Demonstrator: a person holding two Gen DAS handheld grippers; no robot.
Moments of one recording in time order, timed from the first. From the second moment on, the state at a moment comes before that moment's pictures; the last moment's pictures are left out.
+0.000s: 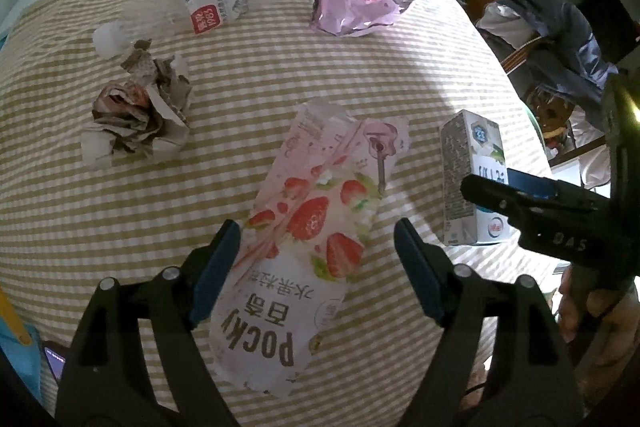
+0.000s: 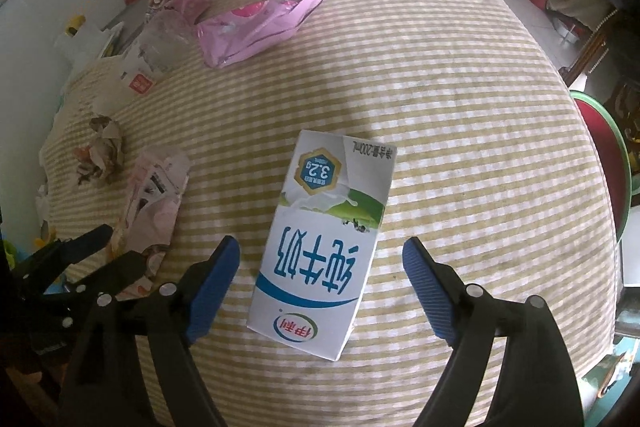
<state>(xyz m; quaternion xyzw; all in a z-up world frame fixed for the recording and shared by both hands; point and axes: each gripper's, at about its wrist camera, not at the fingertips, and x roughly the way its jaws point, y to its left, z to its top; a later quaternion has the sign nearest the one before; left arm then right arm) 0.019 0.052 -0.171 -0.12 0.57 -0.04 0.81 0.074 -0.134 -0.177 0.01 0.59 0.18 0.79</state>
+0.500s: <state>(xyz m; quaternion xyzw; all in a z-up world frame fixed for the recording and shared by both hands) 0.025 0.054 -0.163 -0.13 0.54 -0.01 0.83 0.078 -0.146 -0.170 0.03 0.57 0.18 0.80</state>
